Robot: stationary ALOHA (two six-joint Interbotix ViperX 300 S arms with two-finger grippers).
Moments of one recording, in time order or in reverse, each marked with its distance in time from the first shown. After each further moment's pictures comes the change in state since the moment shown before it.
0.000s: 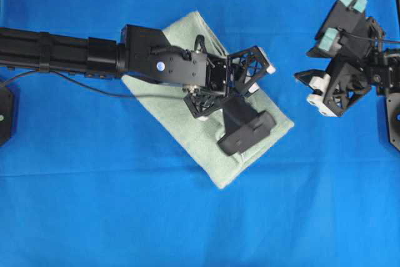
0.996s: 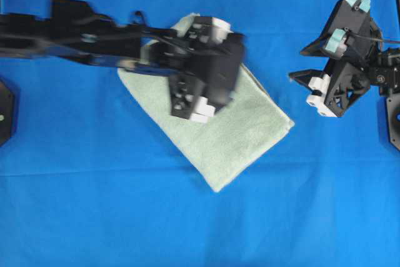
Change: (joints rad) left arm 0.032 -0.365 0.344 -0.140 -0.293 -0.620; right arm 0.000 -0.011 -0.003 -0.046 -0.092 0.003
